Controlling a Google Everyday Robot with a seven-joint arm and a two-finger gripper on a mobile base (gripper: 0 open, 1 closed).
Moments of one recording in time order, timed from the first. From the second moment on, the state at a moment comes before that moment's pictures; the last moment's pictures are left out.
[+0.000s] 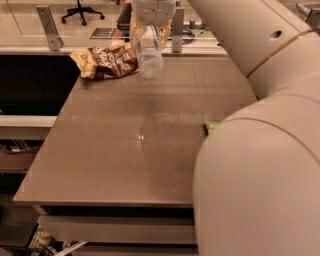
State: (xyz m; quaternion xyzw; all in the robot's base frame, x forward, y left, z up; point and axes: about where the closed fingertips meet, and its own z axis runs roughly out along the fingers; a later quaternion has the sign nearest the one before) arm 0.696 0.014 0.979 -0.06 0.98 0.06 0.20
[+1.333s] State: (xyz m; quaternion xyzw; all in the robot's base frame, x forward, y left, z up) arm 0.779 -0.028 0.873 0.07 0.99 0.04 0.14
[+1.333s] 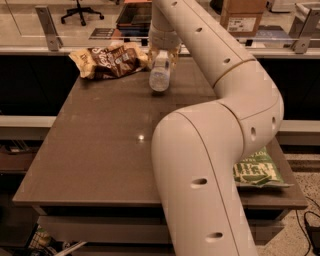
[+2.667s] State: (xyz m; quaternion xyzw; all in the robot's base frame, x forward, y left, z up) arm 0.798 -0.017 0.862 0.06 0.98 0.05 0.16
